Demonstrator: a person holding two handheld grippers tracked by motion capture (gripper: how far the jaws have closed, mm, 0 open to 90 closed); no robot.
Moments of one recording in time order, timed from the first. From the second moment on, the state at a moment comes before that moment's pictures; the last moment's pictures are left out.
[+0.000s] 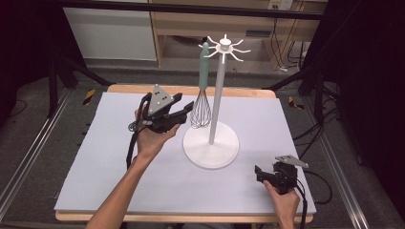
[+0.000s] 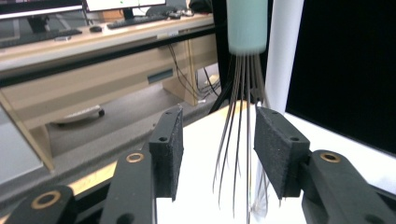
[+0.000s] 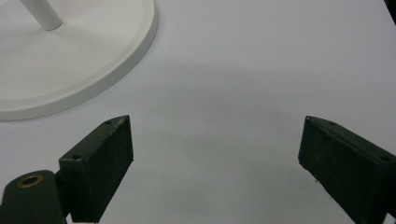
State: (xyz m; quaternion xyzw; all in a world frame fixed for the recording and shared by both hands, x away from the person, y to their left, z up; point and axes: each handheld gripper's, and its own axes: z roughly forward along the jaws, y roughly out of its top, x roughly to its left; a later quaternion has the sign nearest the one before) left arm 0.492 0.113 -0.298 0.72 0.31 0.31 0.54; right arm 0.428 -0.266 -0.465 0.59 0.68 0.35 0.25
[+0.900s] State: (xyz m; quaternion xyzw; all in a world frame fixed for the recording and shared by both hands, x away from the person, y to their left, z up) left arm 0.463 0.197 -0.421 0.75 0.41 0.25 0.46; right arm 0.426 -0.269 -0.466 0.60 0.67 0.34 0.25
